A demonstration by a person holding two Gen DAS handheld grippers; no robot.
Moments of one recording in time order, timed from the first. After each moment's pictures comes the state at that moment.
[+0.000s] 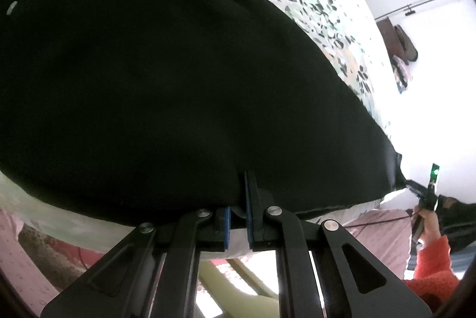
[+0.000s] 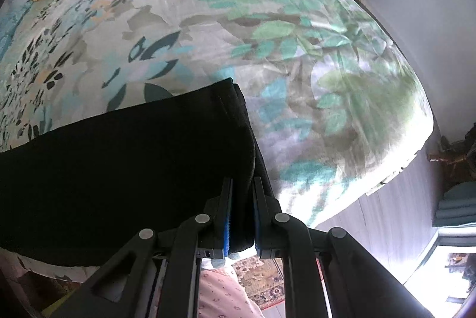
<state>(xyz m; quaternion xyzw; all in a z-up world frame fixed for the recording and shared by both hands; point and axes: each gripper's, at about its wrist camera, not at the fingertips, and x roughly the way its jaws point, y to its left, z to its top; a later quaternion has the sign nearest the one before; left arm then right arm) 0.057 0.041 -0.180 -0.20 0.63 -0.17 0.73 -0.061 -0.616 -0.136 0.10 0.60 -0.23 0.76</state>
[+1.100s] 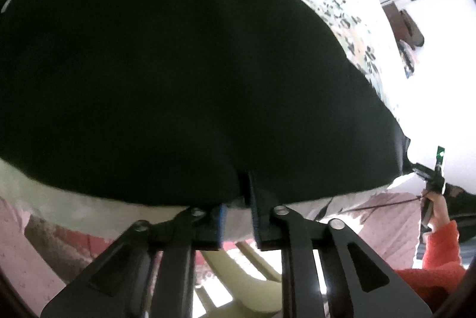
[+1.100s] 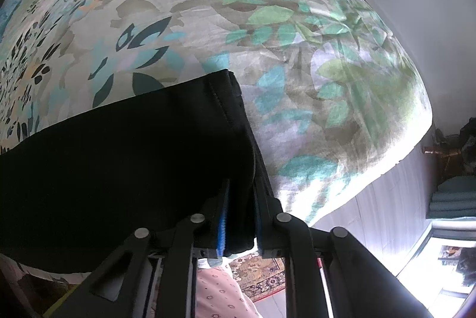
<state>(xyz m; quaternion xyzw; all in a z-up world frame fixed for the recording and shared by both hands) 0.047 0.042 -0.188 -0.17 0.66 -0.17 0.71 -0.058 -0.618 -0.143 0.11 0.62 -0.25 0.74</state>
